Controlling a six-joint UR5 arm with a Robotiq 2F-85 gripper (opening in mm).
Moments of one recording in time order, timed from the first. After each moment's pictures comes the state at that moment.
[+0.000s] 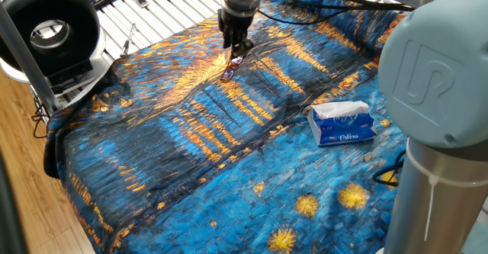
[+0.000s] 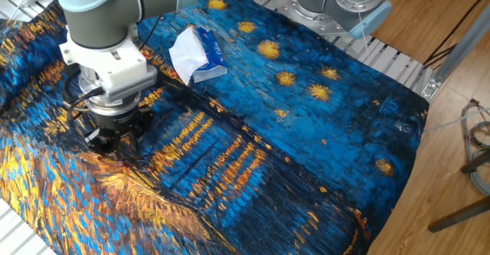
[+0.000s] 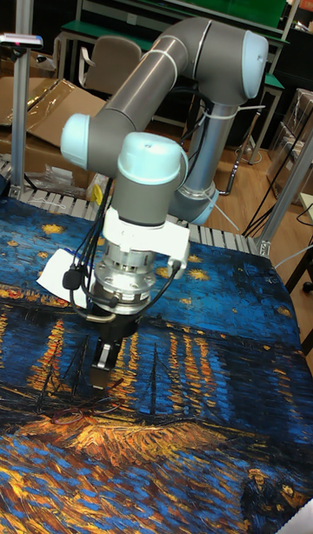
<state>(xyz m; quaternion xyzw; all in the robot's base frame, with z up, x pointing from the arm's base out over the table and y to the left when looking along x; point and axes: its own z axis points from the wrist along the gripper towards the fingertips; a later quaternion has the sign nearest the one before) 0.674 -0.048 0.059 -0.65 0.75 -0.06 0.08</state>
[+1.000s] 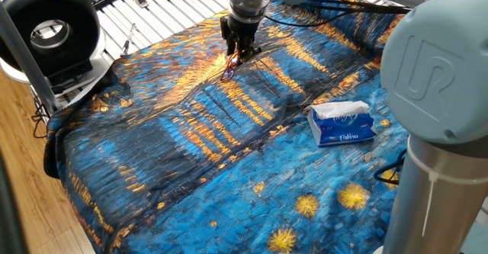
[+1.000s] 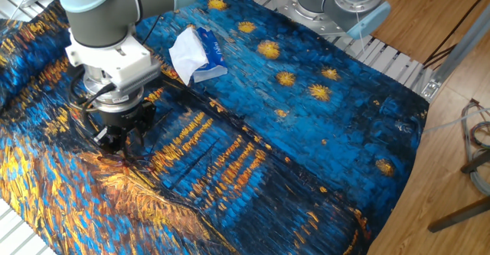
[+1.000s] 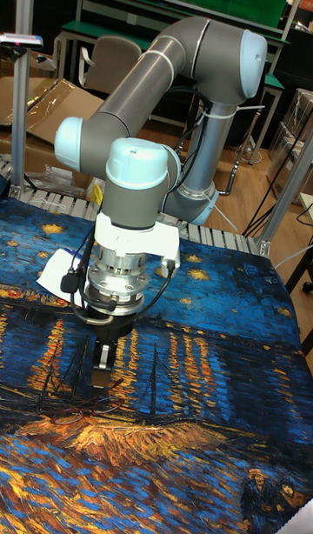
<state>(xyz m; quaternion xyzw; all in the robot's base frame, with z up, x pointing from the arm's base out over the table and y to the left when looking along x) 0.664 -0.050 0.047 -0.69 0.71 -0.05 0.08</state>
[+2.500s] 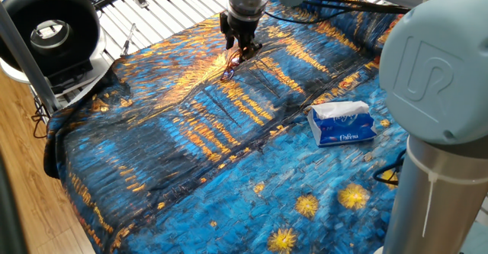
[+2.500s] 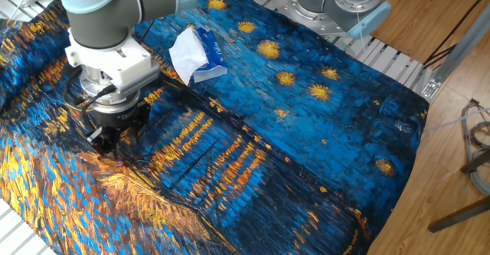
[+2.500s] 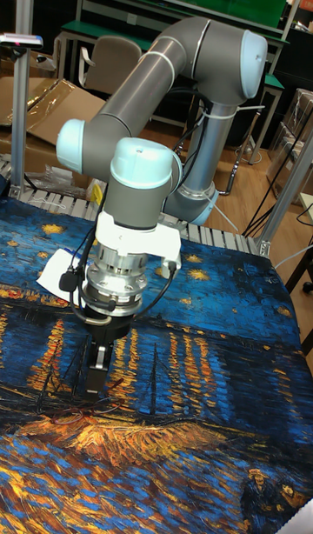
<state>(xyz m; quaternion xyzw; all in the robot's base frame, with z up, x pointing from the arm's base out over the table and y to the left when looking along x) 0.676 -0.061 0.051 -0.69 0.71 -0.08 0.08</state>
